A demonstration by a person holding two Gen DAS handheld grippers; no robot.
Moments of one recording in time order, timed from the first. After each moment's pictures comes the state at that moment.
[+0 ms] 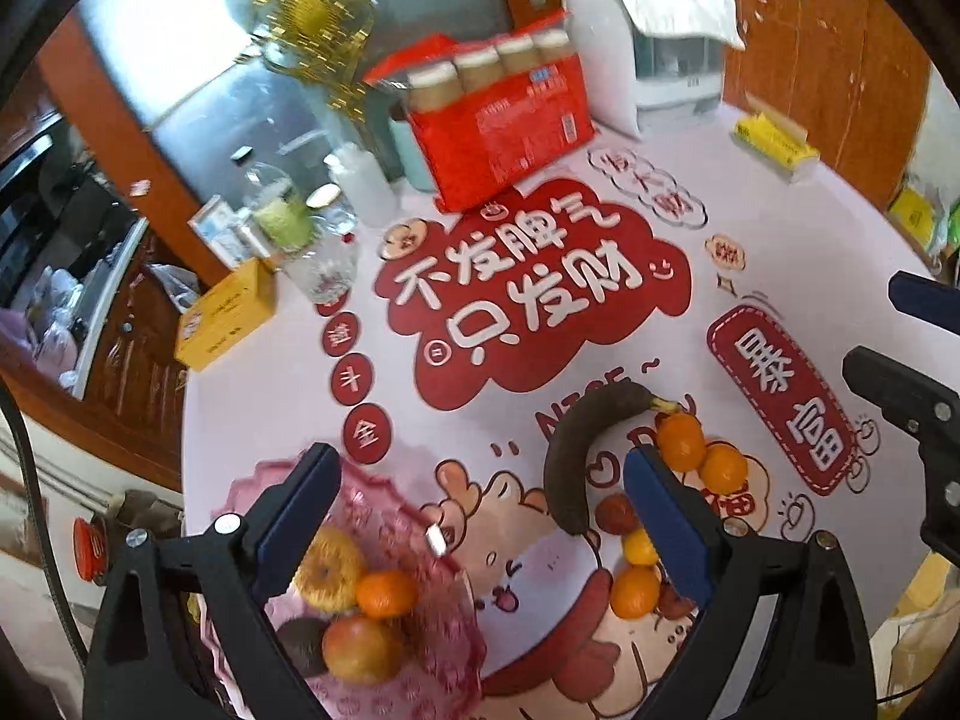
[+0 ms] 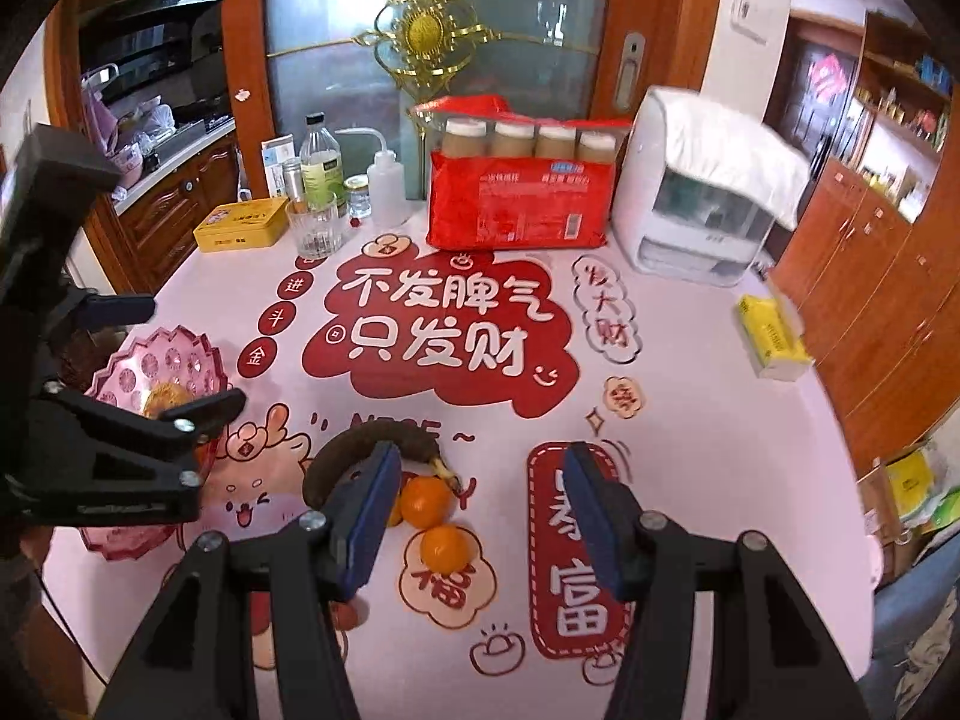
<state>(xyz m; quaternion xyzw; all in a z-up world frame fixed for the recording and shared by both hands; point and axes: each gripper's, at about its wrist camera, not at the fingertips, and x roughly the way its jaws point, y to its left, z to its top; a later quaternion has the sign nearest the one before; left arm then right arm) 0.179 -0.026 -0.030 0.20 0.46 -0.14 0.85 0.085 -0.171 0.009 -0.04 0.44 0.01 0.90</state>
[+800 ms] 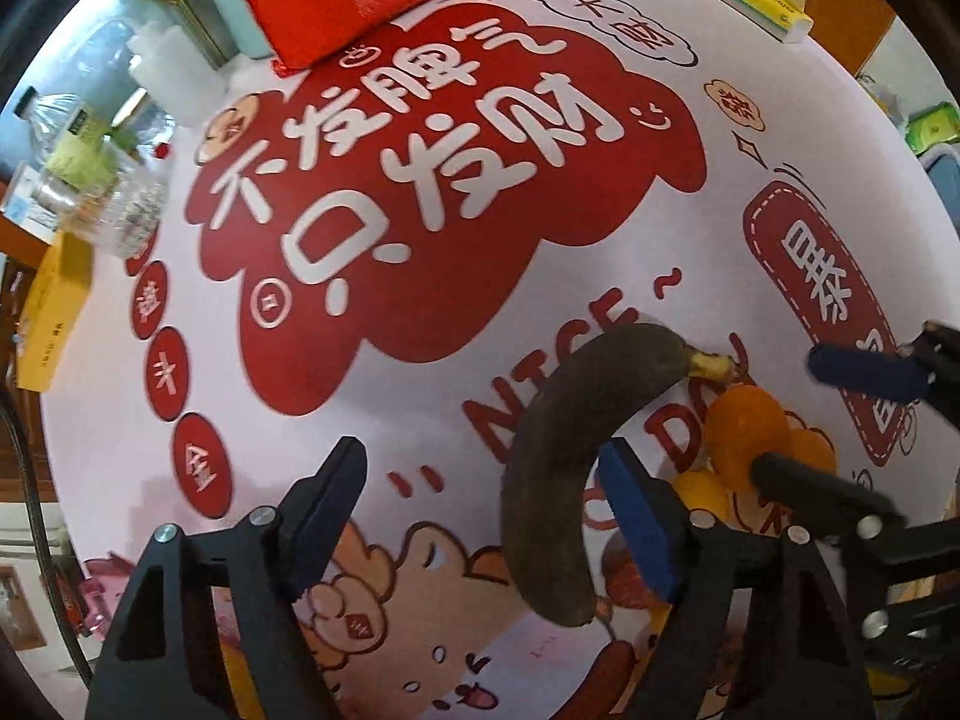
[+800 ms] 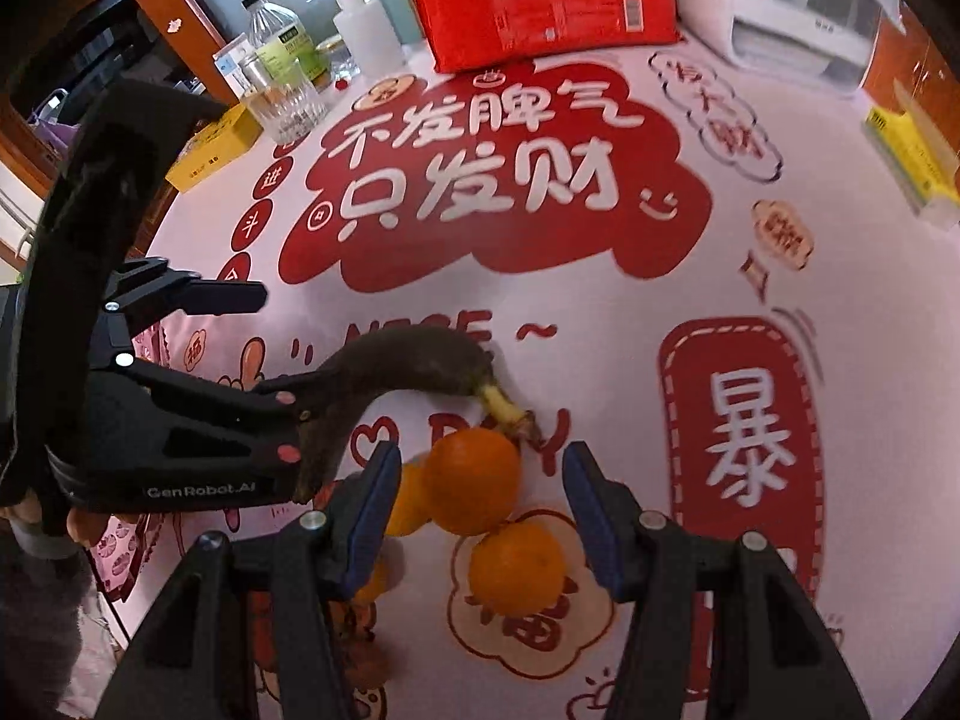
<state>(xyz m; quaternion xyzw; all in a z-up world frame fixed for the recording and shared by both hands) 0.262 -0.065 -0.176 0.22 0.59 -0.23 0.74 0.162 -0.177 -0.138 0.09 0.58 0.07 0.81</state>
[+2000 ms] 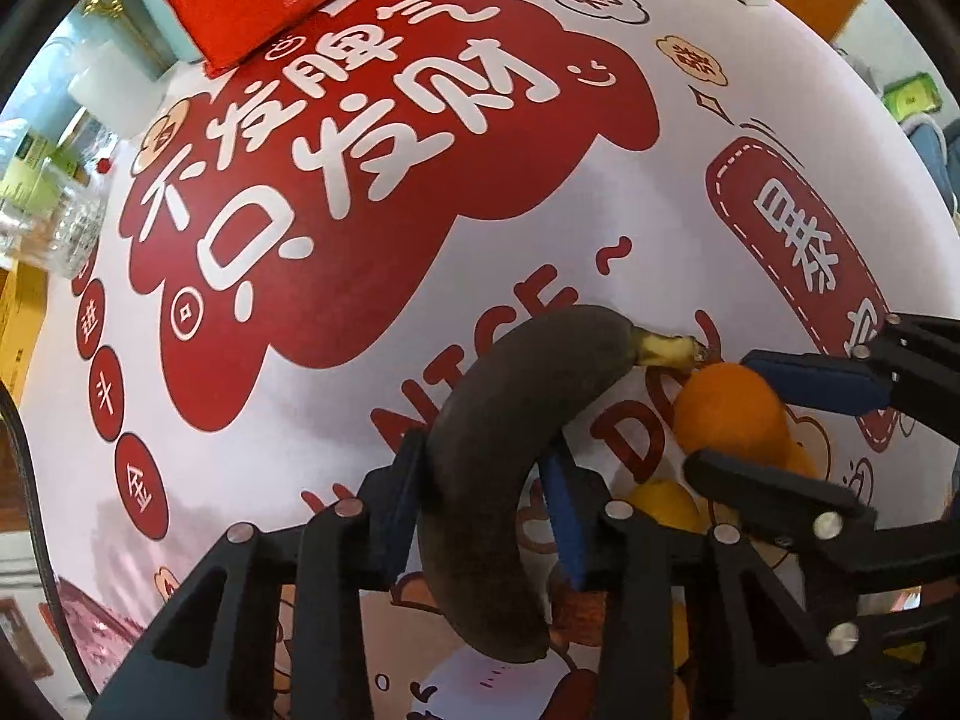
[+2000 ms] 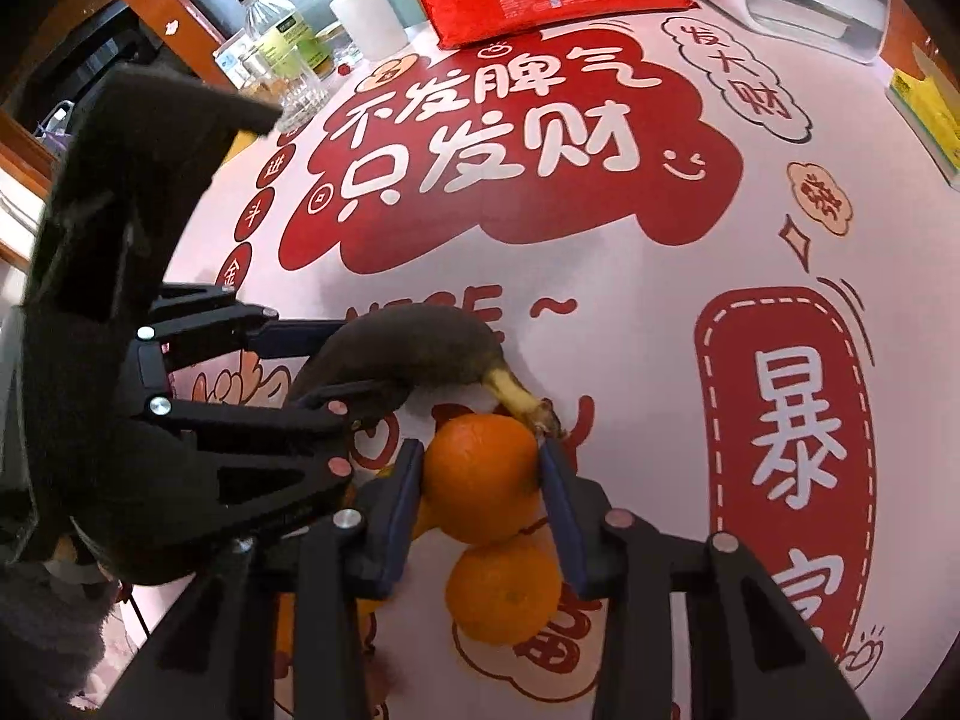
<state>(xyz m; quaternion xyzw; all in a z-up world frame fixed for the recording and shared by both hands) 0.249 -0.095 -0.205 0.24 0.60 -0.25 0.72 0.166 -0.179 -0.159 0.12 0.58 0.09 0.80</state>
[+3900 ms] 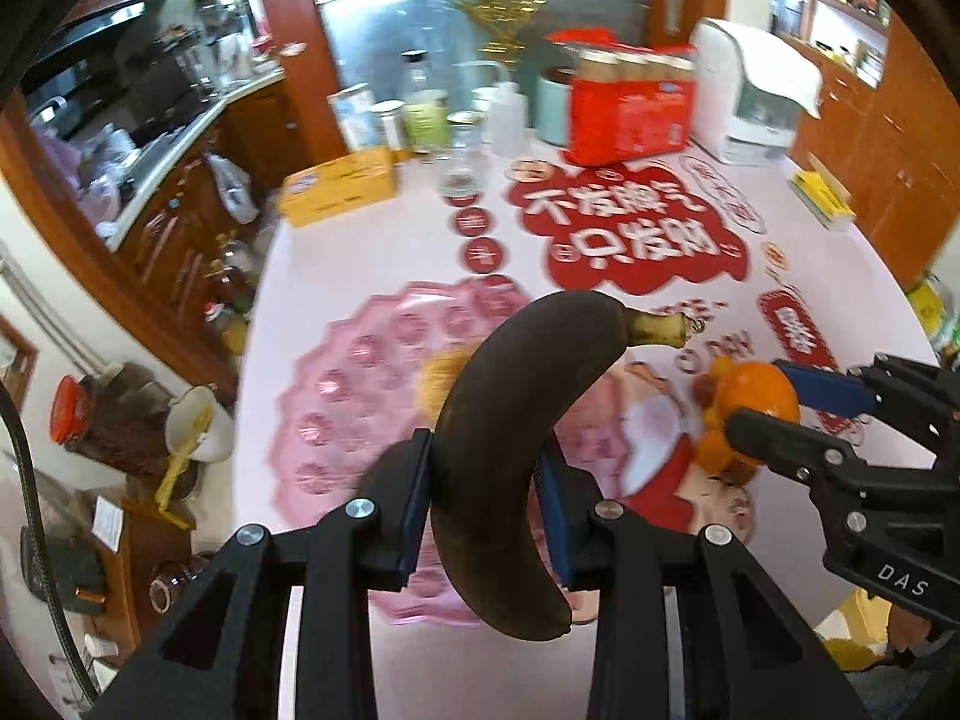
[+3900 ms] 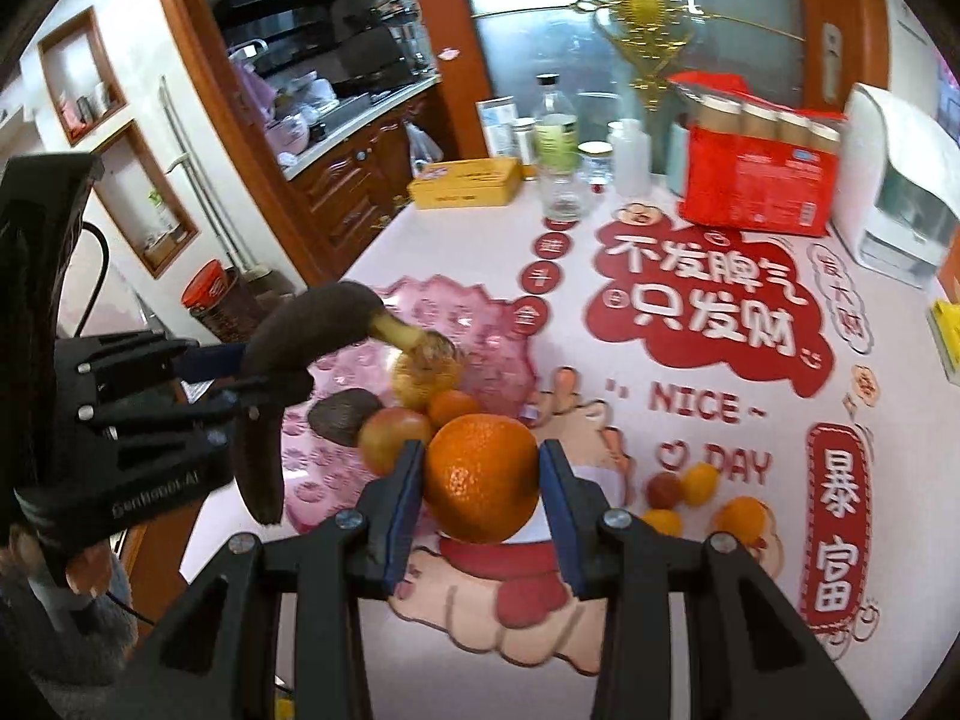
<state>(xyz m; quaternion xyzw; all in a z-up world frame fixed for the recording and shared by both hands) 0.078 0.170 -0.010 0.08 0.48 -0.07 0.87 0.051 -0.005 -0.004 0.01 0.46 0.21 0.87</state>
